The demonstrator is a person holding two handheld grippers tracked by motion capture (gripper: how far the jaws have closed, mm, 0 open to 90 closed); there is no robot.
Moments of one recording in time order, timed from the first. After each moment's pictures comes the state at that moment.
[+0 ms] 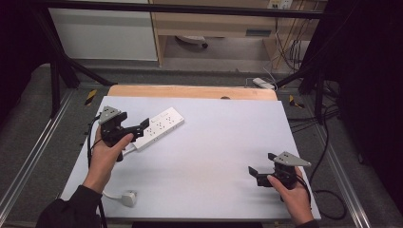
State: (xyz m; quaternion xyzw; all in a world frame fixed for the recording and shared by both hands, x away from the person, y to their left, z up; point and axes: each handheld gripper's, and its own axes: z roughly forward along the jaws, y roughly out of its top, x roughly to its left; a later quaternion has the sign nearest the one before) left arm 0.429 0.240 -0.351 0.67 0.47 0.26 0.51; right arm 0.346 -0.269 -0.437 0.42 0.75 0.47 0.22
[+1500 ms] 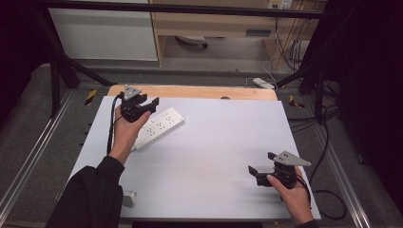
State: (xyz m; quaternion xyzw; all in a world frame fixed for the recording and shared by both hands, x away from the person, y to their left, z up) left arm 0.502 0.202 -0.347 0.68 0.47 0.30 0.48; right arm 0.346 -0.268 -0.435 0.42 0.75 0.47 0.22
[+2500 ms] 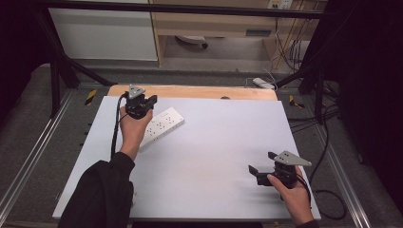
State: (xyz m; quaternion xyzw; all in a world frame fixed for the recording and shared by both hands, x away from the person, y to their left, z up) left arm 0.521 0.198 -0.363 0.69 0.47 0.29 0.48; right arm 0.346 -0.269 -0.434 0.42 0.75 0.47 0.23
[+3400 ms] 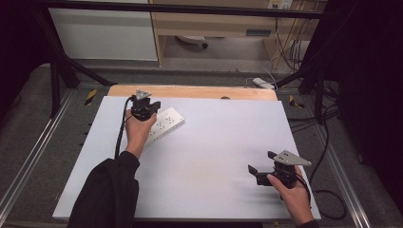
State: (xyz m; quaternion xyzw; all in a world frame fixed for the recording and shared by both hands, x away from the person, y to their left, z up) left arm 0.539 0.191 -0.393 0.71 0.49 0.25 0.44; right arm 0.347 -0.267 -0.432 0.41 0.75 0.47 0.23
